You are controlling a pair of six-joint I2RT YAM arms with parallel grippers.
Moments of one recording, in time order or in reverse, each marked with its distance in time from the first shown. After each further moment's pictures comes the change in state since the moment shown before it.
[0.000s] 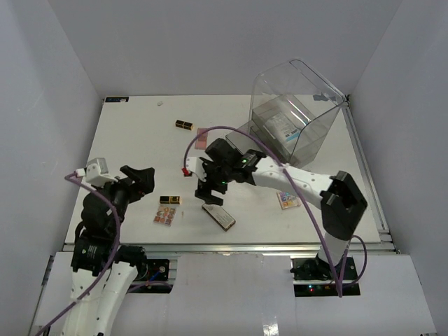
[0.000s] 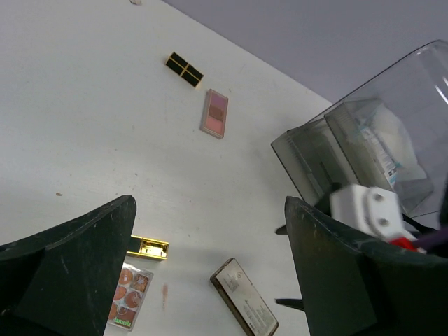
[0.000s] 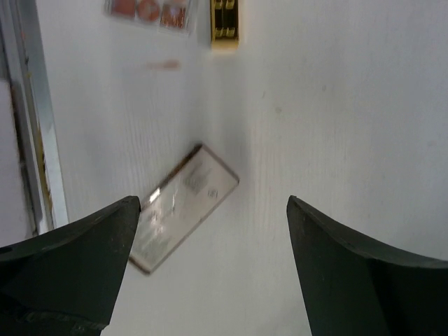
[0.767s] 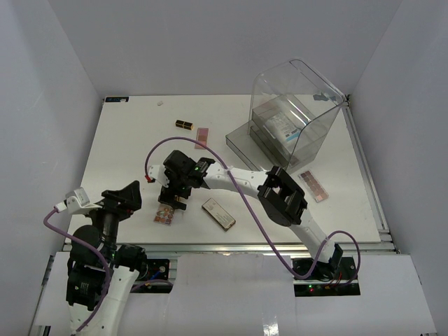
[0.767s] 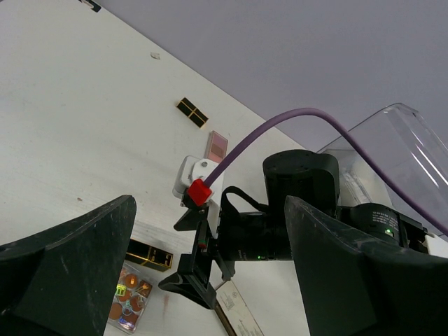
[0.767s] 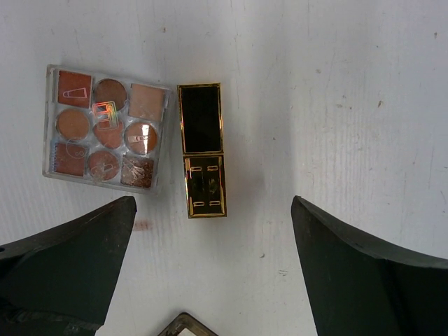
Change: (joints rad) left arm -0.025 -0.317 -0.039 -0.116 -0.155 -0.053; right arm 0.126 0.521 0.461 0.040 0.091 0.116
